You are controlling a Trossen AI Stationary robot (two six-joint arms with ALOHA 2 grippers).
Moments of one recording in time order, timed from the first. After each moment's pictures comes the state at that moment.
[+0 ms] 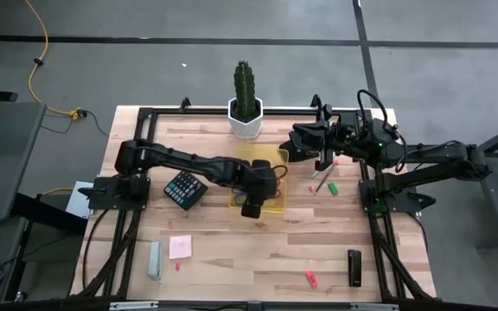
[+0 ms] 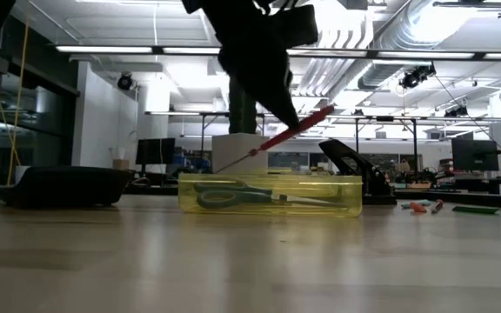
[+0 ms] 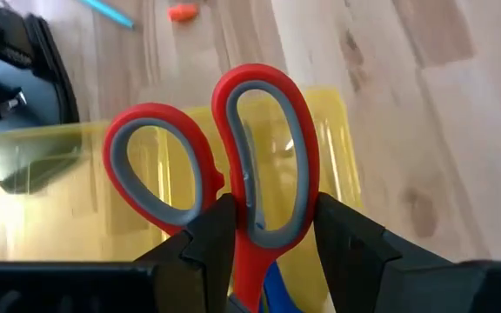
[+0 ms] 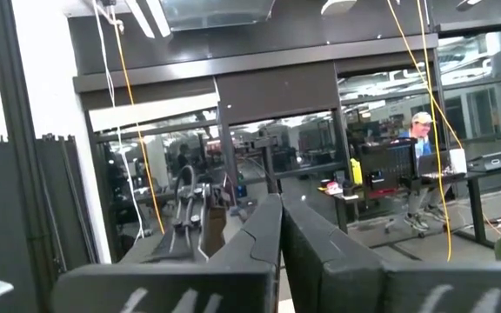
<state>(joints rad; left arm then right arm) 0.04 1.97 1.56 -0.60 -0.10 0.22 -0.10 0.99 0.80 0.55 0.06 0.13</state>
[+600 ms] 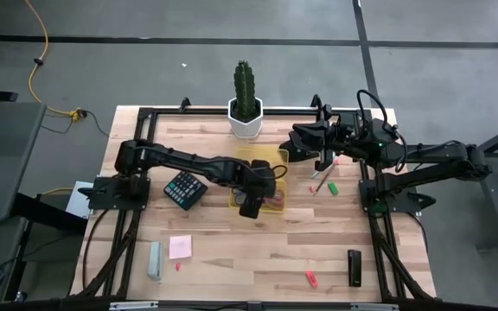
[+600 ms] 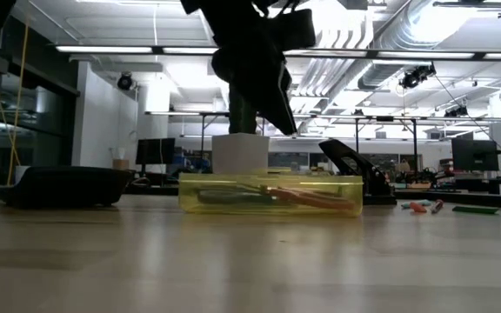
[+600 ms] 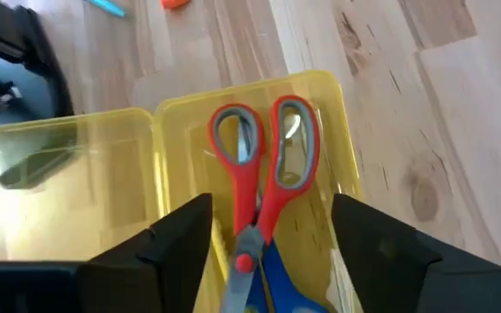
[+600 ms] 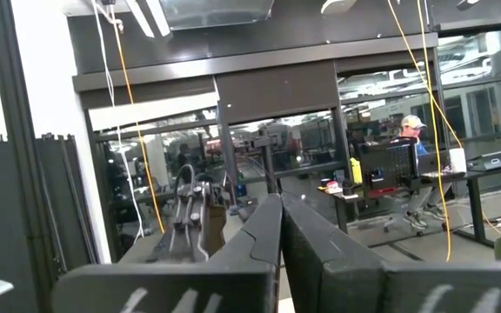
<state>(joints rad) 0.05 1.97 1.56 -0.63 -0.09 0.24 -0.10 0.99 0.80 0.55 0.06 0.13</state>
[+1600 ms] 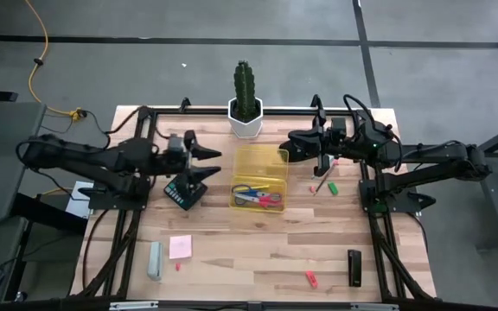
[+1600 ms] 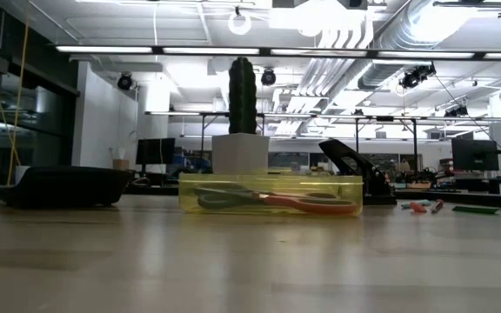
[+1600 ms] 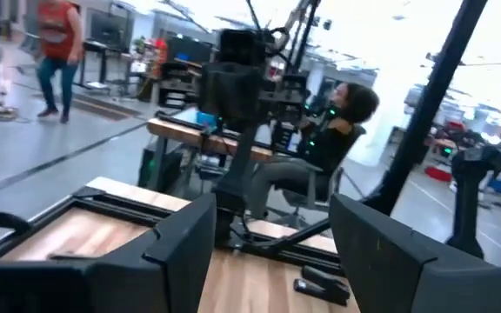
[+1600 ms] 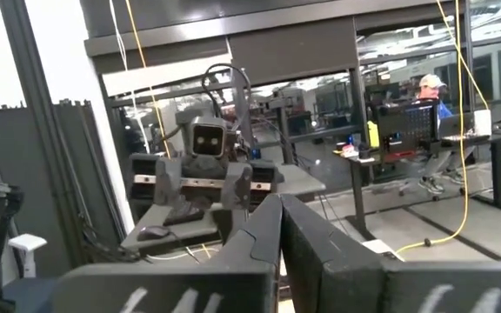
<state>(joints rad) -0.01 0.94 0.78 0.25 -0.19 -0.24 -0.10 0.99 0.80 0.43 -0.01 0.16</state>
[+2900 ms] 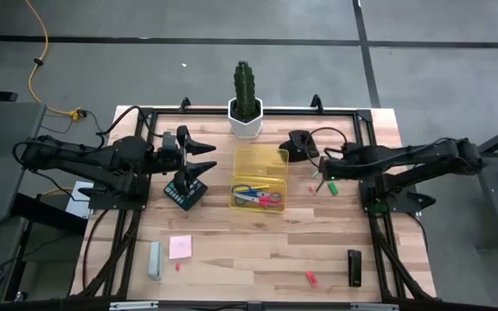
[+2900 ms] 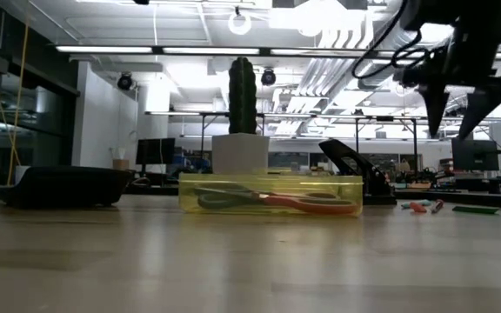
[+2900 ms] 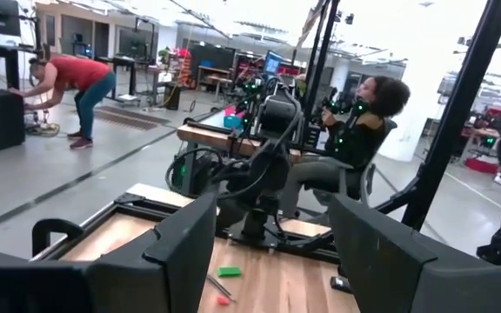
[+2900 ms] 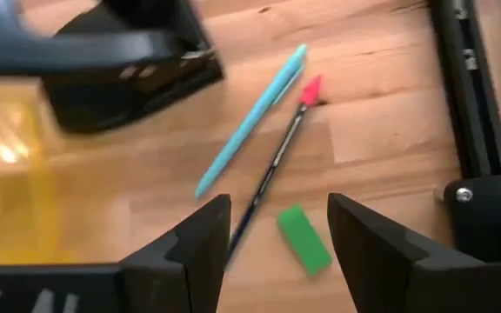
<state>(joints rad) -0.01 0.88 0.76 0.20 -0.25 -0.16 0.00 1.08 0.80 -1.19 0.40 1.73</state>
